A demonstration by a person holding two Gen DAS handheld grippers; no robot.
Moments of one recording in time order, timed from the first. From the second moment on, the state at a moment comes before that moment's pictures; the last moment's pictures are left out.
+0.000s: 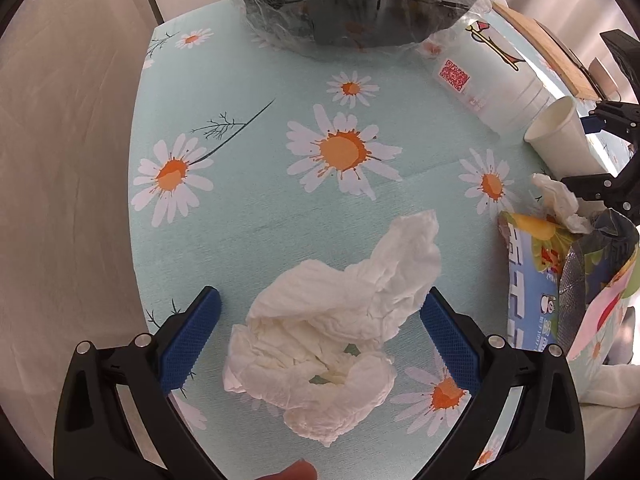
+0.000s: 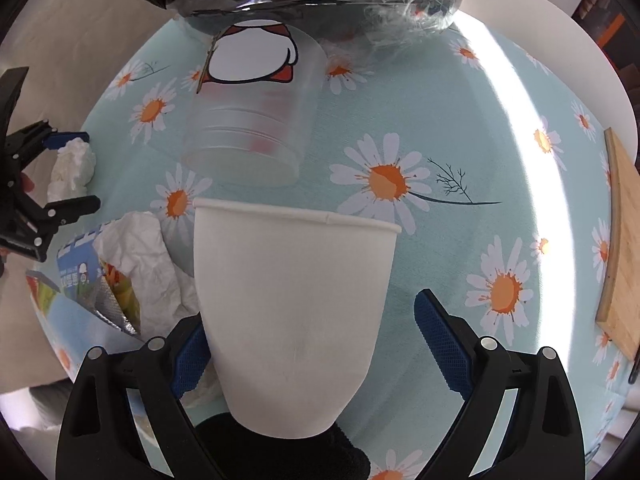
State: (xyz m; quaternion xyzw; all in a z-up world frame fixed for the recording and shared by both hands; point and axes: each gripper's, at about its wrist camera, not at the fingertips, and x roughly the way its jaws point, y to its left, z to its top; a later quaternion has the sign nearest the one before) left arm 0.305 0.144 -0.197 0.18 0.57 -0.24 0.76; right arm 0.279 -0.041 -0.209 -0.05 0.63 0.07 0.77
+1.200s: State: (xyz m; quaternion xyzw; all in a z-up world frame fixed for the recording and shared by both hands) left arm 0.292 0.160 -0.171 0.11 0.60 -0.18 0.77; right arm 0.279 -0.105 -0.194 0.07 0.63 0.02 0.77
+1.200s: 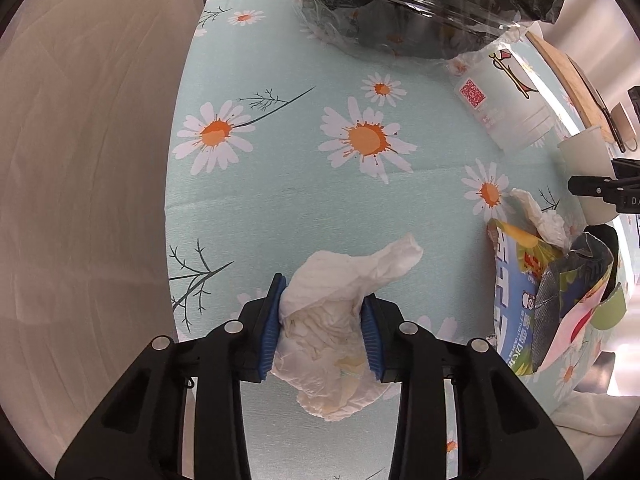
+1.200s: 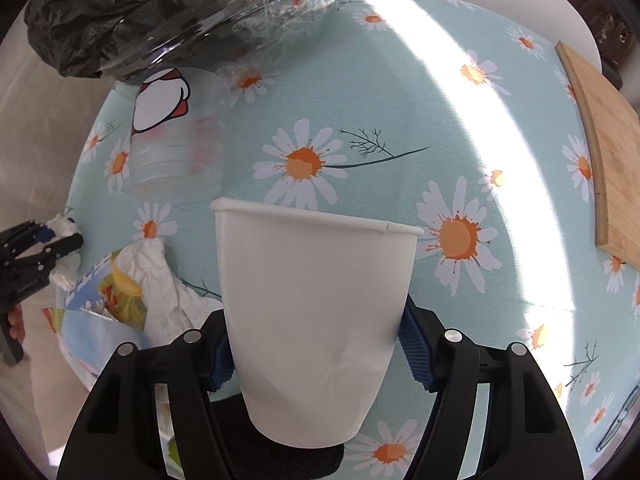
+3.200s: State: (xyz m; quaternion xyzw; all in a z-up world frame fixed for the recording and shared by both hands) left arm 0.408 0.093 0.050 0.03 0.41 -0.34 0.85; right arm 0.319 -0.131 0.067 0.06 0.29 0.00 0.96
